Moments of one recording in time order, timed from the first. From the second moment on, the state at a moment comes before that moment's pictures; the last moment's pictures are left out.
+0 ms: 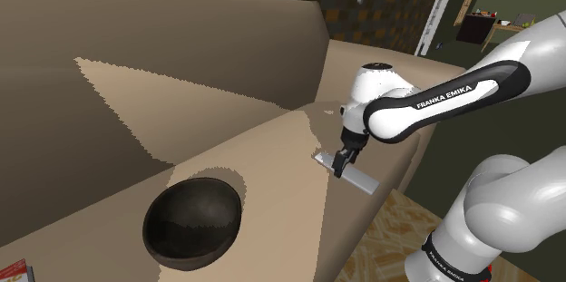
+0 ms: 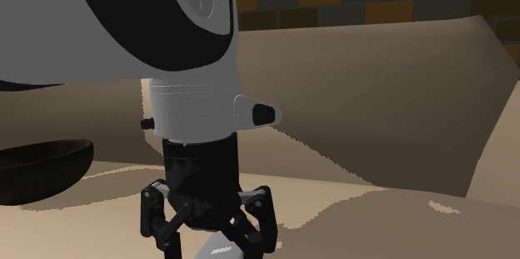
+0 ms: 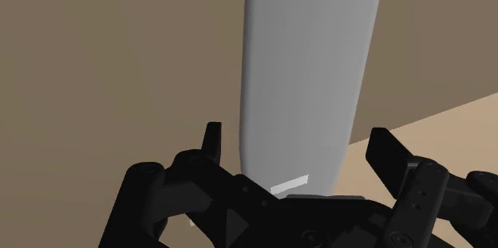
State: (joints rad) arm 0.05 -0.55 0.04 -2.89 -0.02 2.35 -0.02
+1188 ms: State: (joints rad) arm 0.05 -0.55 0.03 -2.89 -0.02 2.36 -0.02
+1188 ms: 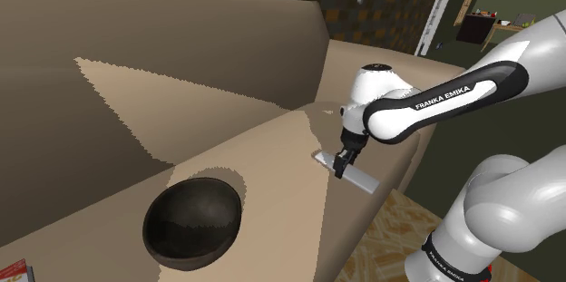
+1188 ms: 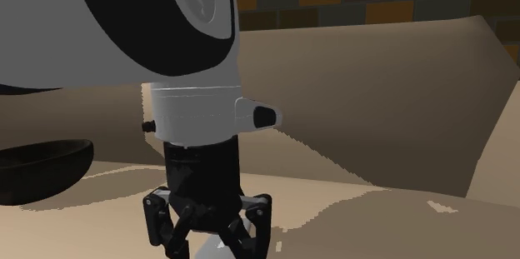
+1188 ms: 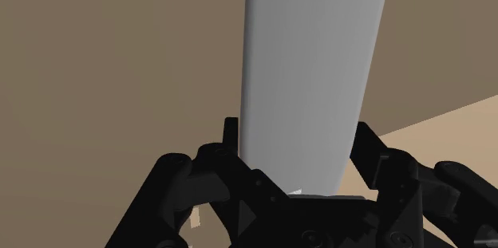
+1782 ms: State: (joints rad) arm 0.05 -0.64 0.03 -2.83 -0.02 2.20 -0.02
